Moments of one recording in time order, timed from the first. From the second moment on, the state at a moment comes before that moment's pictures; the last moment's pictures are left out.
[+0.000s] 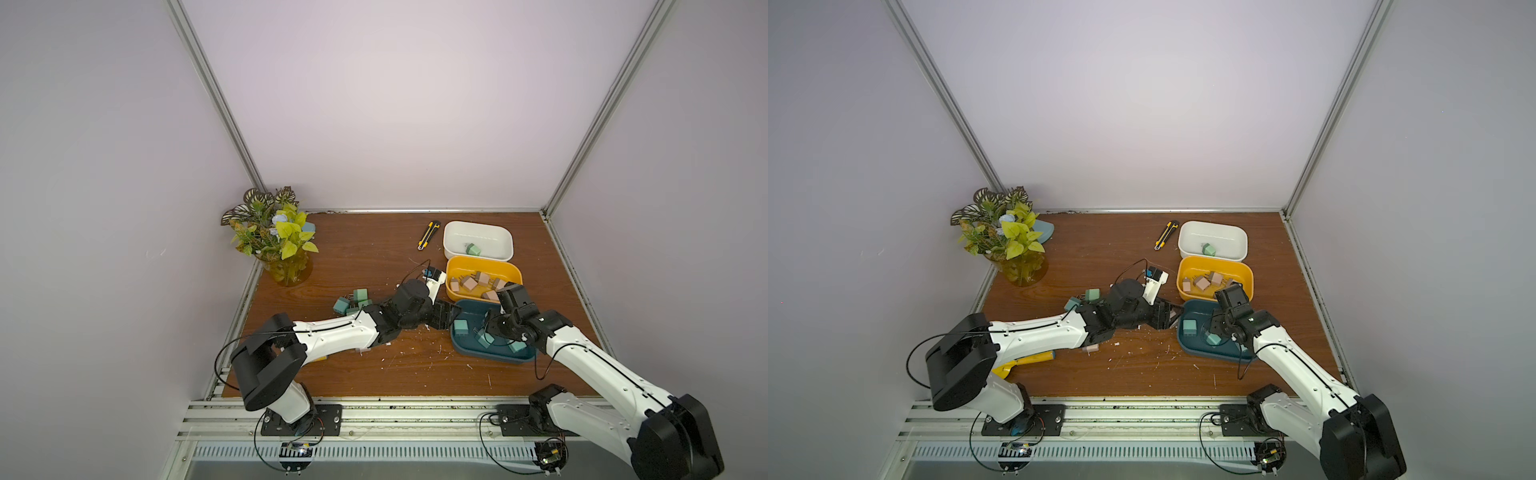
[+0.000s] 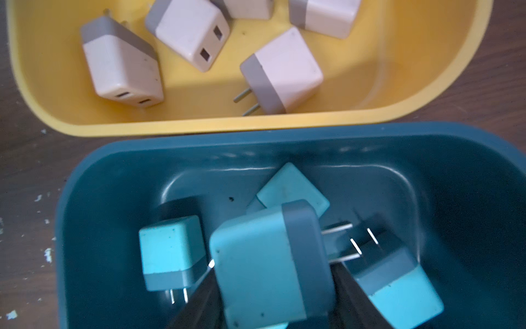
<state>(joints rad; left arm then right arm) -0.96 1.58 0.90 0.24 0.18 -0.57 0.42 1.05 0.62 -0.64 0.18 0.63</state>
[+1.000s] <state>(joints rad) -0.98 1.57 0.89 0.23 0.20 -0.58 0.46 1.02 0.63 -0.51 0.07 0.64</state>
